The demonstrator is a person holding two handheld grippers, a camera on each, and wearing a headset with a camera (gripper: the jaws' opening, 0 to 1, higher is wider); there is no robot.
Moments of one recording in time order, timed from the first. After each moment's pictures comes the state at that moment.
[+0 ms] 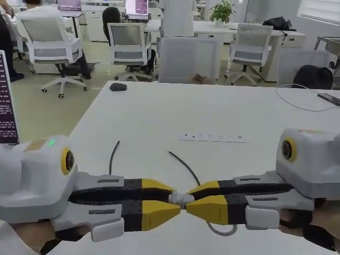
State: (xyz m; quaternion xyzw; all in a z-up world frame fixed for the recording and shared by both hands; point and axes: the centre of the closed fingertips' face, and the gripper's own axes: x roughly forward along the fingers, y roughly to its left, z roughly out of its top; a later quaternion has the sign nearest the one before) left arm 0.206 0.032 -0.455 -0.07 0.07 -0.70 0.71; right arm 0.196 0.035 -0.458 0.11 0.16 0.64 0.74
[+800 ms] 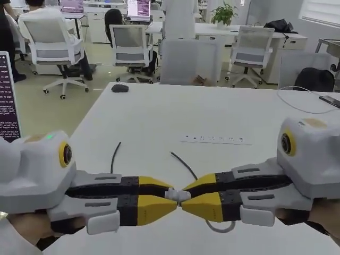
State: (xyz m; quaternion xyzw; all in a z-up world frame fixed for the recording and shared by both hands) left arm 0.214 0.040 -0.450 -0.11 0.10 -0.70 0.70; right arm 0.204 0.042 -0.453 -0.03 0.12 0.63 0.76
